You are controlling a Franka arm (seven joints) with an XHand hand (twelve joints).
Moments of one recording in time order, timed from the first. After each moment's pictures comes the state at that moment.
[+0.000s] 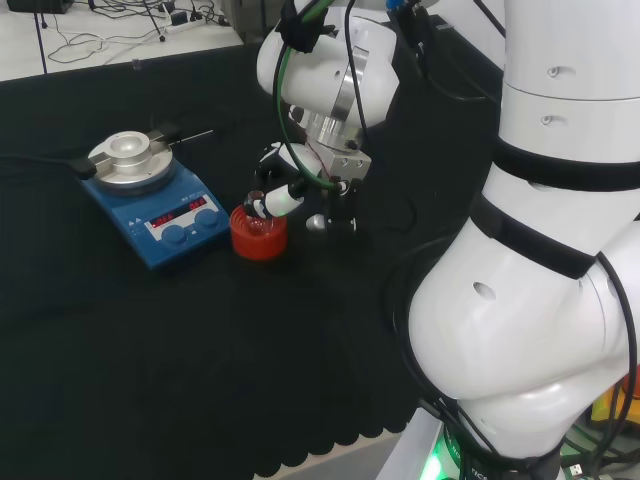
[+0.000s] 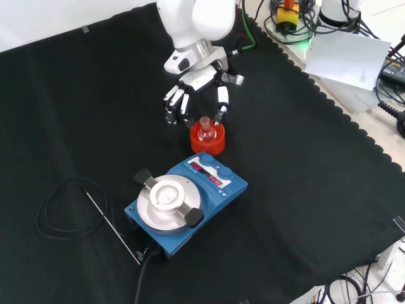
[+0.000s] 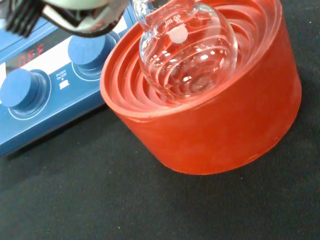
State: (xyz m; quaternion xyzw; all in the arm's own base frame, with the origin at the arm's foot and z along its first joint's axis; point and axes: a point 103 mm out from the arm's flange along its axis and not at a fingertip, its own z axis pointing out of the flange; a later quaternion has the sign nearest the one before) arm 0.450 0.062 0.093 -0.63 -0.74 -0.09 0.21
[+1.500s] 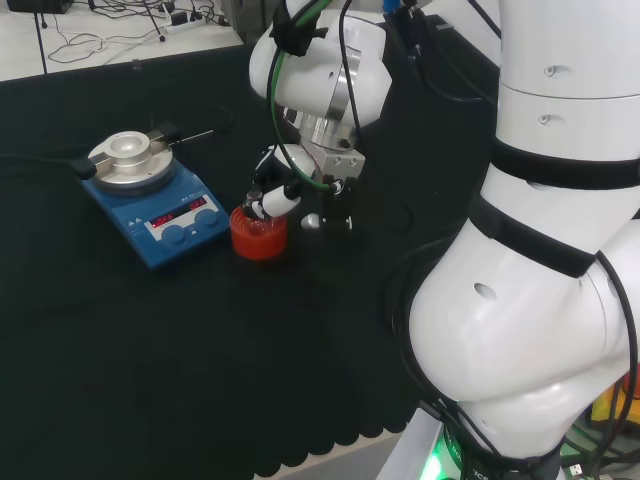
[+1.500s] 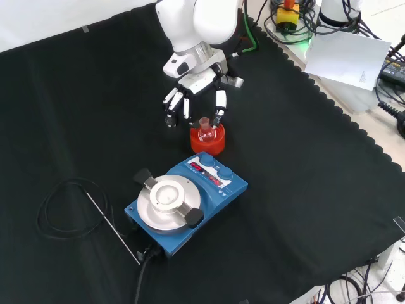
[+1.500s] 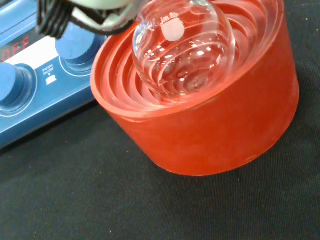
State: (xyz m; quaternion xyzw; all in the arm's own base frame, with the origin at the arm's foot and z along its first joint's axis) arm 0.455 0.066 0.091 -0.64 -0.73 -0.08 0.21
